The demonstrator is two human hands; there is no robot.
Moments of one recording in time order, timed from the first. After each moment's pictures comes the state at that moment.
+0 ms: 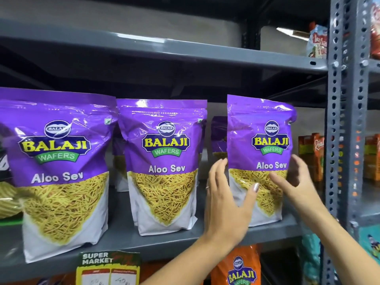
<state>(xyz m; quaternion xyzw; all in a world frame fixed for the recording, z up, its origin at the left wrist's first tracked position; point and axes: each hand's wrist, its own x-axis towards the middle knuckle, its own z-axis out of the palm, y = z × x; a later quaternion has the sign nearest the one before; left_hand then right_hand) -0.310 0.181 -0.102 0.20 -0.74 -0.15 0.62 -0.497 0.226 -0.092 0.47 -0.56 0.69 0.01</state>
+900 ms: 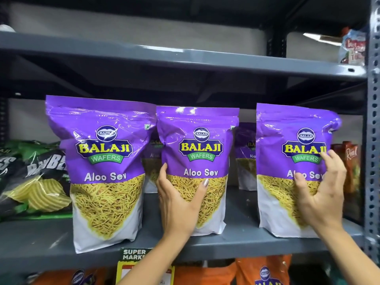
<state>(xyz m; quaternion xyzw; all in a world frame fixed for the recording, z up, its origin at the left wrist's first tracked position) -0.194 0.112 -0.106 0.31 -0.61 -0.16 0.71 -0.471 0.191 -0.093 0.45 -0.49 0.64 0.38</state>
